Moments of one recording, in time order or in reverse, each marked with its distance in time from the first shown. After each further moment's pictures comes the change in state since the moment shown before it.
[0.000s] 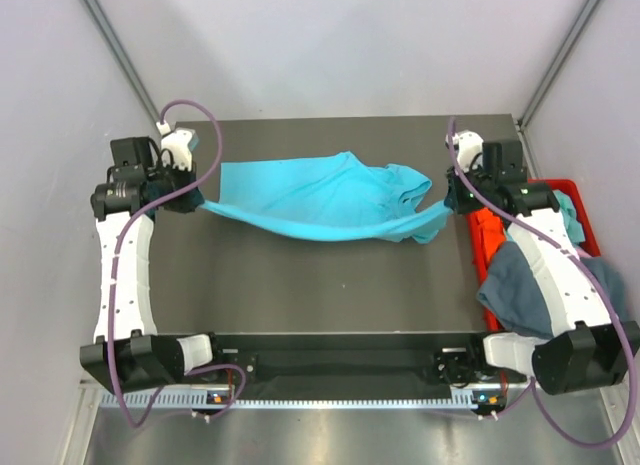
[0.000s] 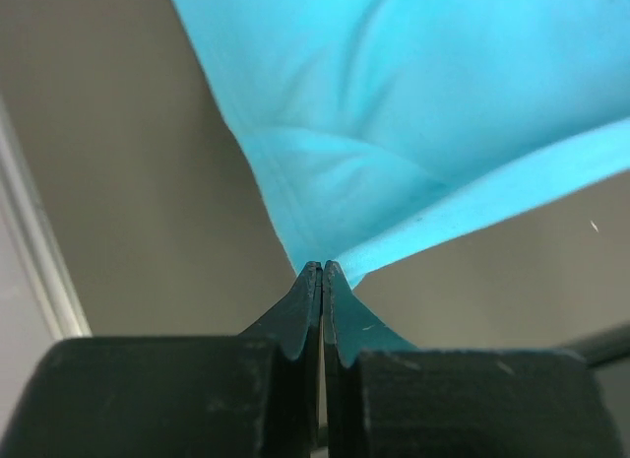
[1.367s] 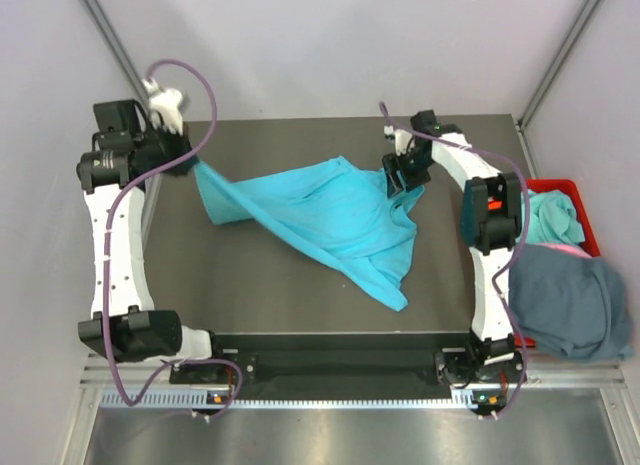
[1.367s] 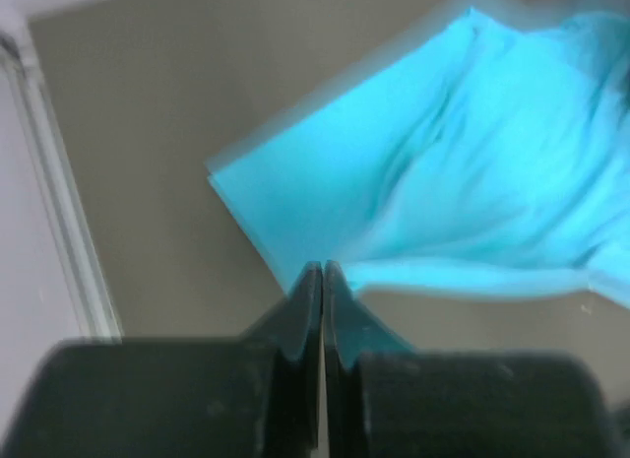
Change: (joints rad) left arm 0.000 0.152 0.309 -0.126 0.080 0.028; right arm 0.063 1.019 0.723 -0.136 -0.192 -0.068
